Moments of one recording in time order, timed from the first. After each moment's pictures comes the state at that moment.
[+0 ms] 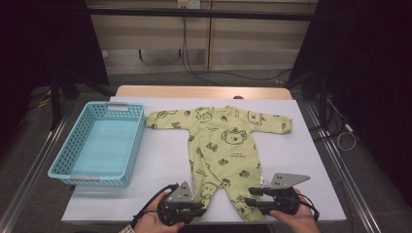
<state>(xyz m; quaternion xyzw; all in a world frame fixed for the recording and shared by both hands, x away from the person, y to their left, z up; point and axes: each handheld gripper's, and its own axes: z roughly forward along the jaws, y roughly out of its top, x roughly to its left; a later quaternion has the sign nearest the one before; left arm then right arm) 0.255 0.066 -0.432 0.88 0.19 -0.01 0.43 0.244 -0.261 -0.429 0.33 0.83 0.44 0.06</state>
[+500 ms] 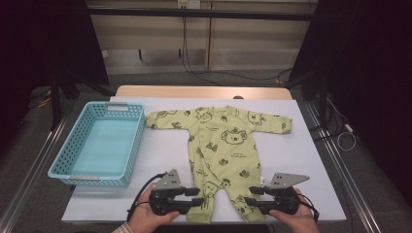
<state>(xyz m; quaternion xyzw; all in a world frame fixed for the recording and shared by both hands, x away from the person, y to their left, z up) 0.280 0.099 -0.415 0.85 0.23 0.01 0.48 0.245 -0.261 -0.431 0.34 0.83 0.43 0.07</state>
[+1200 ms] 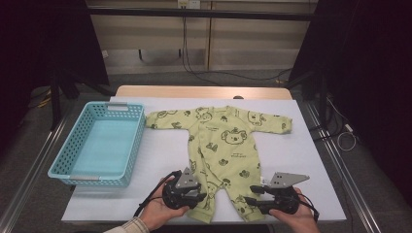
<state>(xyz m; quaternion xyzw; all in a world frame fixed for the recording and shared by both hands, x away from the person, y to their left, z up) 0.291 0.053 -0.446 0.89 0.21 0.06 0.40 0.246 -0.261 -0.432 0.35 0.83 0.43 0.07</state>
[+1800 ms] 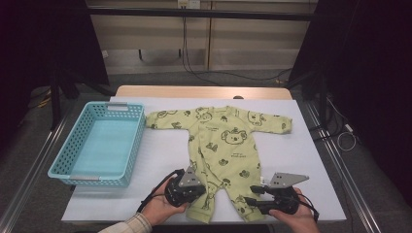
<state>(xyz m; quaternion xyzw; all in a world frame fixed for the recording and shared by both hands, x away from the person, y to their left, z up) 0.301 0.053 -0.447 0.90 0.20 0.06 0.38 0.246 -0.261 -0.433 0.35 0.83 0.43 0.08</state>
